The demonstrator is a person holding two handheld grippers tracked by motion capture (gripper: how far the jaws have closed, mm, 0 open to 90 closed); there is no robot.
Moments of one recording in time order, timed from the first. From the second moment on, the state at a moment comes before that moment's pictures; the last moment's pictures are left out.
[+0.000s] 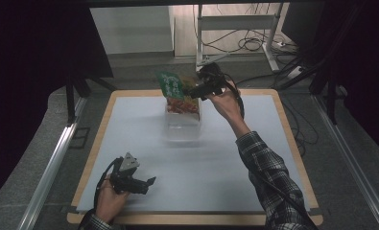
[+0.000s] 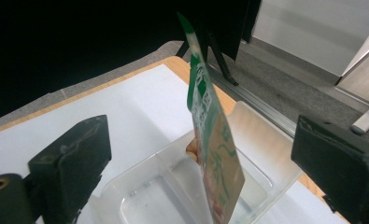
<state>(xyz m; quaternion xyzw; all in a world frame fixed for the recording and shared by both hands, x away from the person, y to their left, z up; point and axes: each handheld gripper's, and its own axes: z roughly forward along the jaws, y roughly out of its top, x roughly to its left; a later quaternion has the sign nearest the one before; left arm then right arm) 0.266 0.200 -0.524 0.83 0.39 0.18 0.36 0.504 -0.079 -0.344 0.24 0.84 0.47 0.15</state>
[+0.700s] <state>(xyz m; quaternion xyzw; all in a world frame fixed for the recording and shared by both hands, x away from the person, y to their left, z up) 0.264 0.202 -0.522 0.82 0.40 0.16 0.37 0.478 -0.095 -0.364 0.23 0.84 0.47 0.13</state>
